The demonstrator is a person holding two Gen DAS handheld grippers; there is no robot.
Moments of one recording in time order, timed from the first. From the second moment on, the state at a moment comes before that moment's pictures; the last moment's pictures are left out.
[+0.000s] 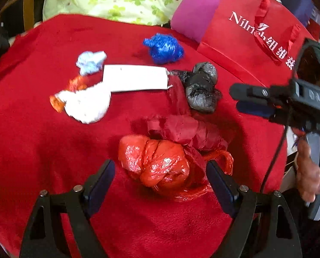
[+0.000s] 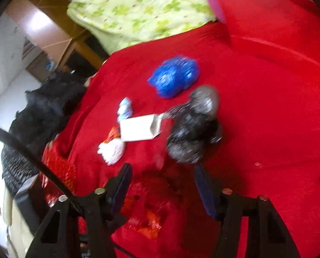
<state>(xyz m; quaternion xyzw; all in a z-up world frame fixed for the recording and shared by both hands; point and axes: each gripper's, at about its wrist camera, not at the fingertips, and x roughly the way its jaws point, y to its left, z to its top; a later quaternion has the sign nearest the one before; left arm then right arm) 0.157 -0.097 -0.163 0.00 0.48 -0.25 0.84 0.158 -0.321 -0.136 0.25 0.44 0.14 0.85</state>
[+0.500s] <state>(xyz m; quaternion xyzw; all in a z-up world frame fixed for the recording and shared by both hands) 0.149 -0.043 -0.150 -0.03 0.49 -0.22 0.84 0.170 -0.264 -0.166 0.21 0.51 0.17 0.82</state>
